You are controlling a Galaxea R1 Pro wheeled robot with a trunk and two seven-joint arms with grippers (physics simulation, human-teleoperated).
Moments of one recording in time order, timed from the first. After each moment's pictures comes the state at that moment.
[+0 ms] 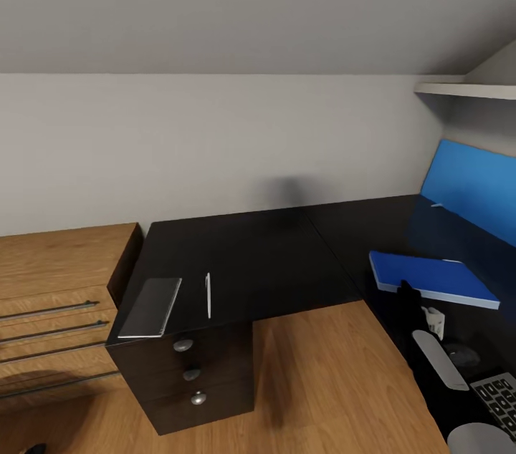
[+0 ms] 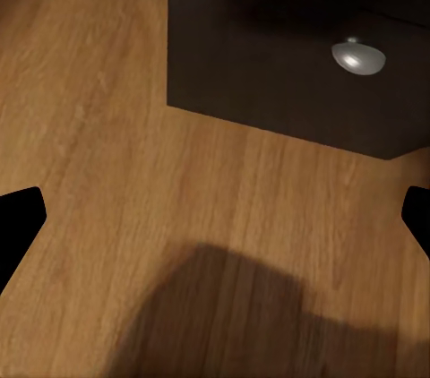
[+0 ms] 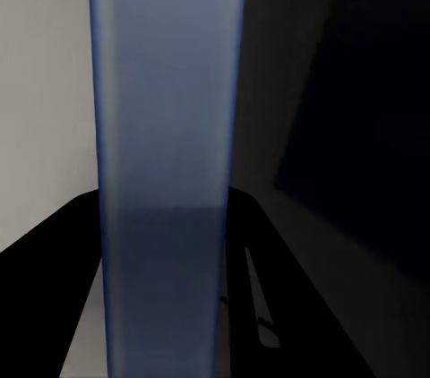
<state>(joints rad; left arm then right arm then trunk) -0.08 -0.02 0.30 -0.56 0.17 -0.17 -0.08 -0.48 -0.18 -0.07 -0.96 -1.59 -0.26 -0.05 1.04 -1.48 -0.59</state>
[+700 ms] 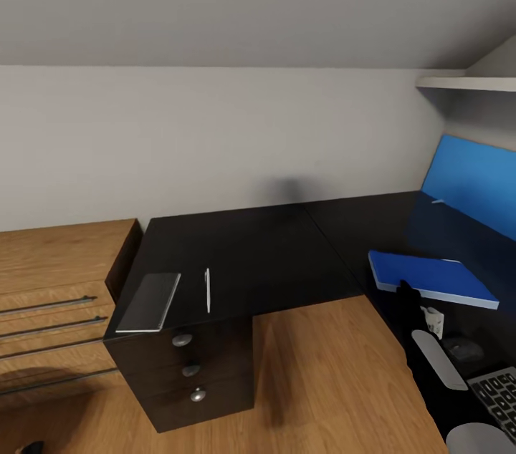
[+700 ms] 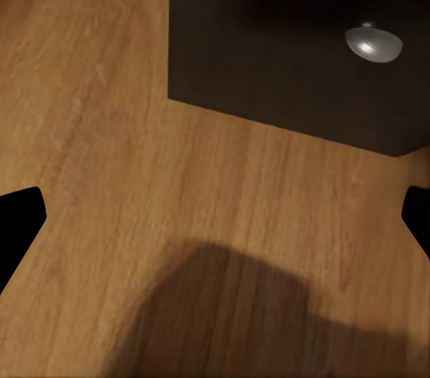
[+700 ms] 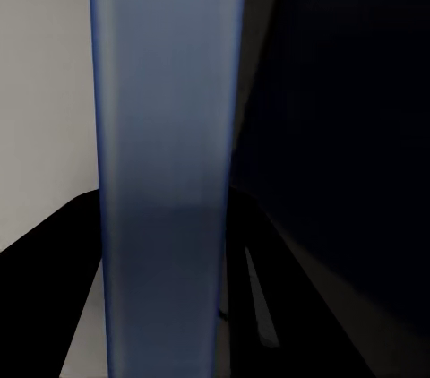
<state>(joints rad) -0.08 -0.02 0.30 -0.56 0.17 -0.17 -0.07 -0.48 -0.17 -0.07 -0.96 -1.59 -0.26 -0.05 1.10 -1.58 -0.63</state>
